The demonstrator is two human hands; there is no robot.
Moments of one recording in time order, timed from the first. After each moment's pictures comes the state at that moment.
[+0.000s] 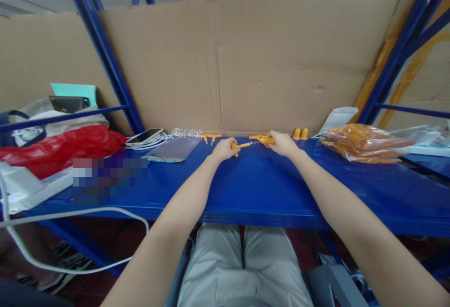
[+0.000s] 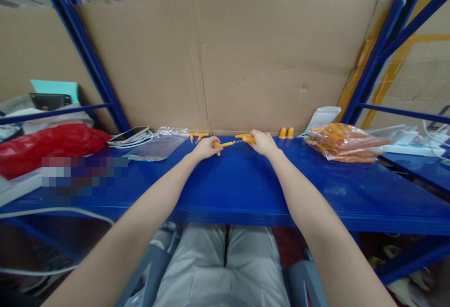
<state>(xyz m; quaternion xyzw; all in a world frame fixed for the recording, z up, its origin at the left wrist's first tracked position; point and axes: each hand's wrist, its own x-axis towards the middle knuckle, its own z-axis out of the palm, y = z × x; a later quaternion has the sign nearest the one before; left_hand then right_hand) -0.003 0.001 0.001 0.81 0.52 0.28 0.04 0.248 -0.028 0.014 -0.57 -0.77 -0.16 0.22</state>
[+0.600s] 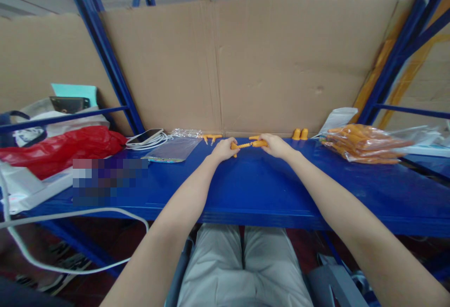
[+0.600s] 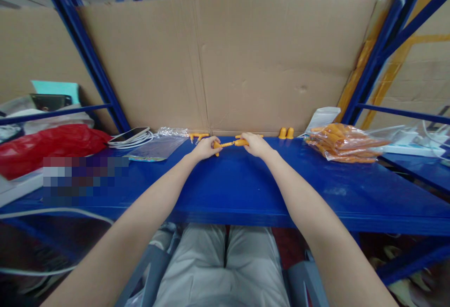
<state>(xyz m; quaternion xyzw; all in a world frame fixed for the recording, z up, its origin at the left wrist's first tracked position) -0.005 0.002 -0.001 0.82 0.50 0.28 0.04 0.234 -0.022 0.010 -0.45 -0.85 -0.11 0.24</state>
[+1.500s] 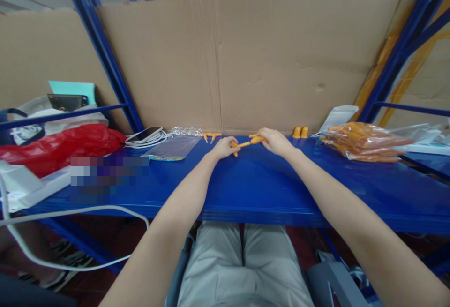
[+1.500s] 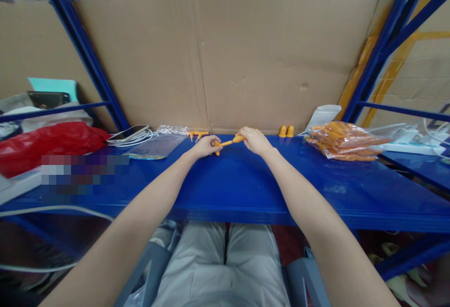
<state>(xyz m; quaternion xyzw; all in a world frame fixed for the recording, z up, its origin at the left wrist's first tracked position) -0.008 0.006 -0.002 0.82 0.47 0.29 0.15 0.232 -0.028 0.018 -0.41 -0.86 -0.16 0.26</state>
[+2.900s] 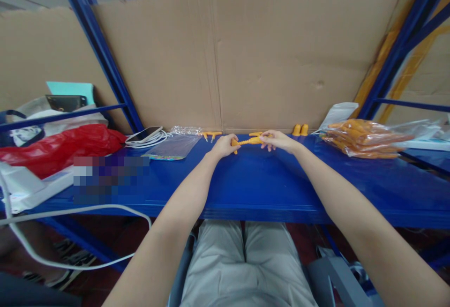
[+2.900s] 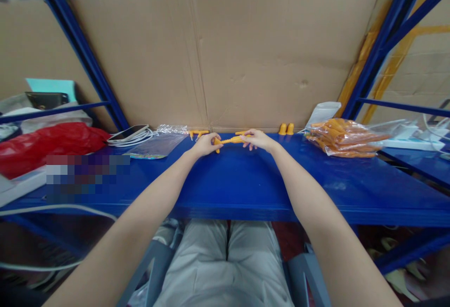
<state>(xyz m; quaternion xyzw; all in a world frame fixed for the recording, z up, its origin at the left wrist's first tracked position) -0.008 0.009 -0.003 0.83 0.46 0.32 0.03 0.235 -0.034 0.018 -0.52 -0.69 0.34 0.37</state>
